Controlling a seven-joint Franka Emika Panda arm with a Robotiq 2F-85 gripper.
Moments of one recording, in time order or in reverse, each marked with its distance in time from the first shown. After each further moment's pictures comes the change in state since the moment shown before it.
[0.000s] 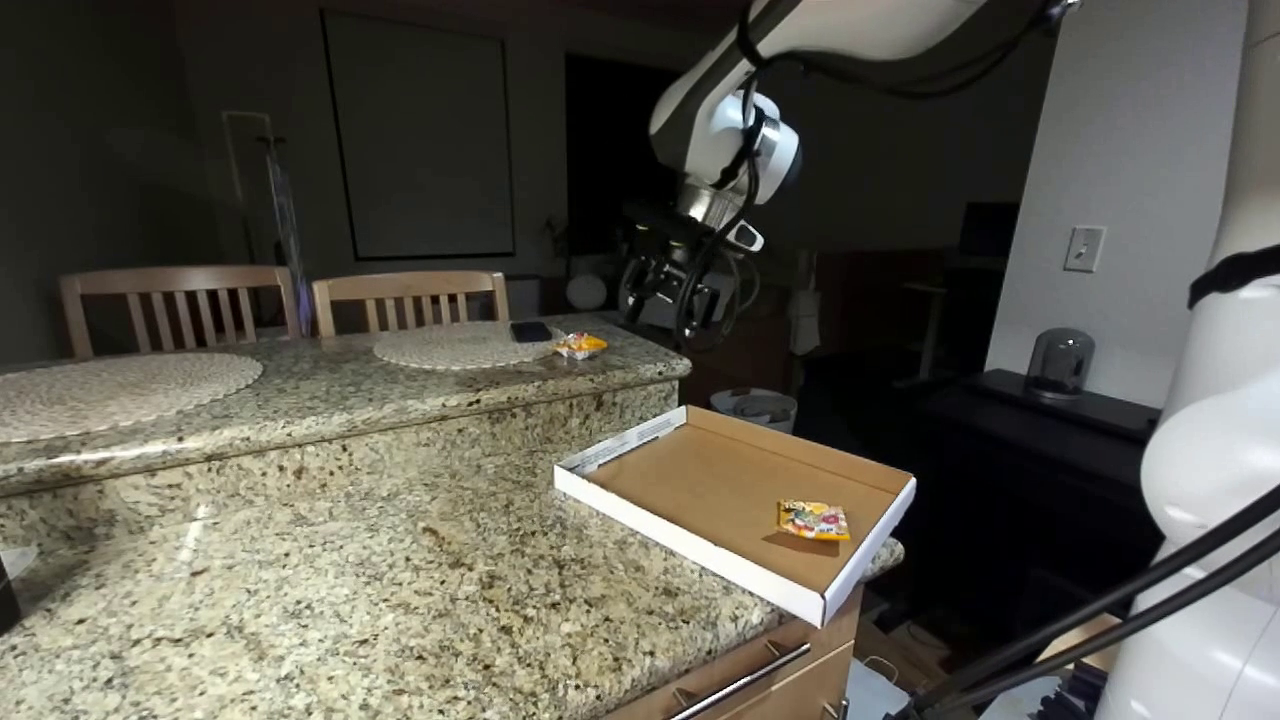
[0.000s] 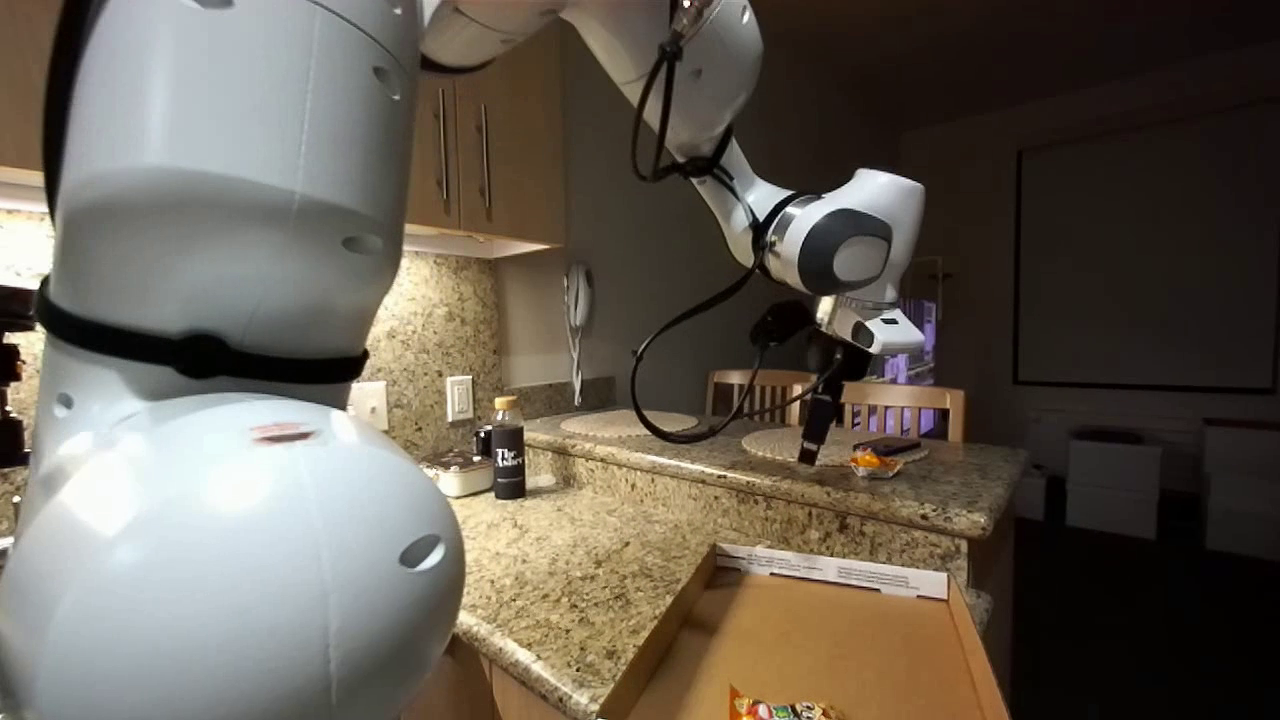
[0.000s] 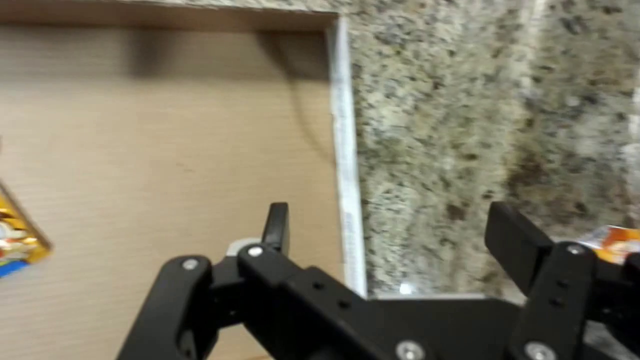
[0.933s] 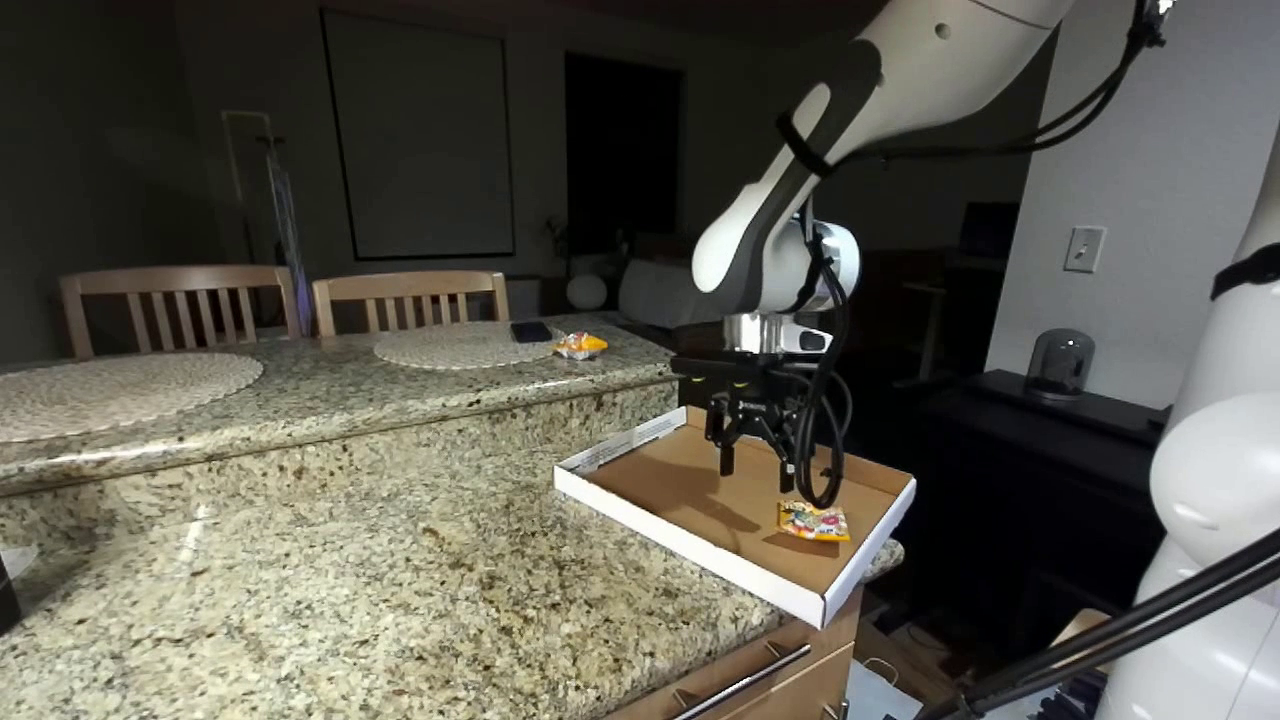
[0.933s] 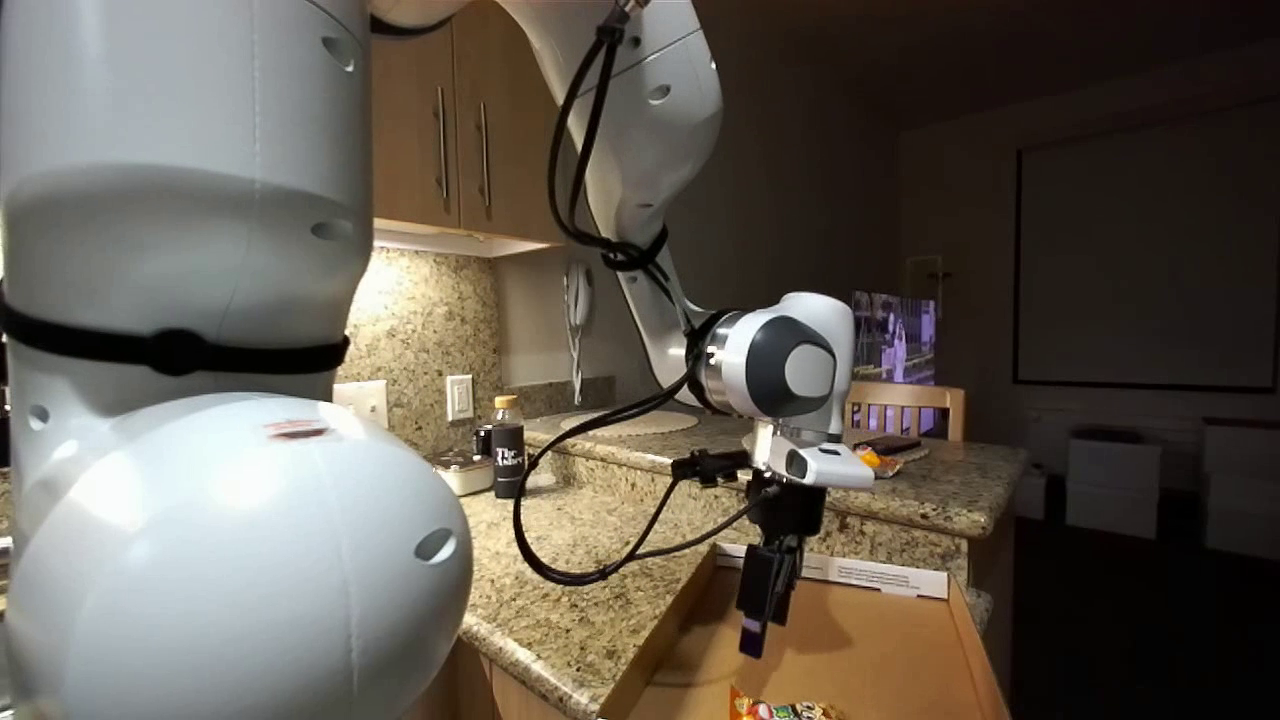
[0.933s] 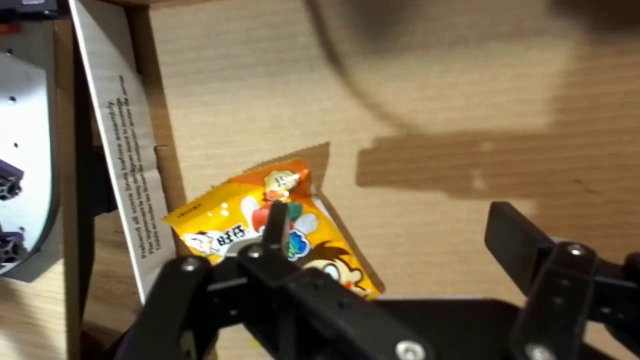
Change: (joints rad) arm 0.037 -0.092 -0.023 -0.485 -0.373 0.104 0.314
